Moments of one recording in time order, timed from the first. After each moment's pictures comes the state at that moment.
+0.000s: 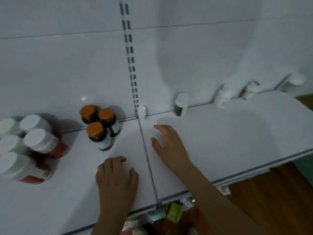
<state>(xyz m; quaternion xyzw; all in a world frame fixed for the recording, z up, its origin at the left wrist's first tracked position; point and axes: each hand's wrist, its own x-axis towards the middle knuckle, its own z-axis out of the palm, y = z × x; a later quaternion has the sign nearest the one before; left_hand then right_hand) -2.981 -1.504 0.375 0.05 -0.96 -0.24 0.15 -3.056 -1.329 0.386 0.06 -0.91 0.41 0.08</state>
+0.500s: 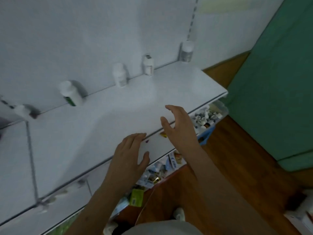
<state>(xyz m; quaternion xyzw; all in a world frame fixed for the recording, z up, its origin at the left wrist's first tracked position) -2.935 -1.219 0.384 -0.30 -0.90 -0.30 0.01 -2.931 -1.018 0.405 -0.13 -0.89 0.40 0.17</state>
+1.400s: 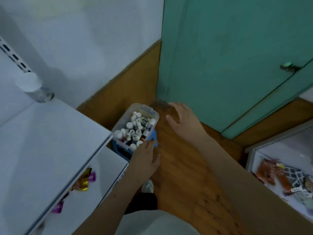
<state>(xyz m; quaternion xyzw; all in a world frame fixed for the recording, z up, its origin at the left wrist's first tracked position) -2.962 -0.760 0.294 -0.48 -0.80 -0.27 -0.22 -2.880 -0.579 0.377 -0.31 -0.90 0.27 0.13</state>
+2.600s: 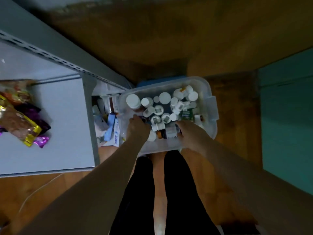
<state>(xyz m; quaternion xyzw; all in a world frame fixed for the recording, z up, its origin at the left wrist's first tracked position) -3.158 -0.597 -0.037 0.27 -0.87 -0.23 -0.35 -3.149 -0.388 -0.037 0.10 -0.88 0.20 -0.42</state>
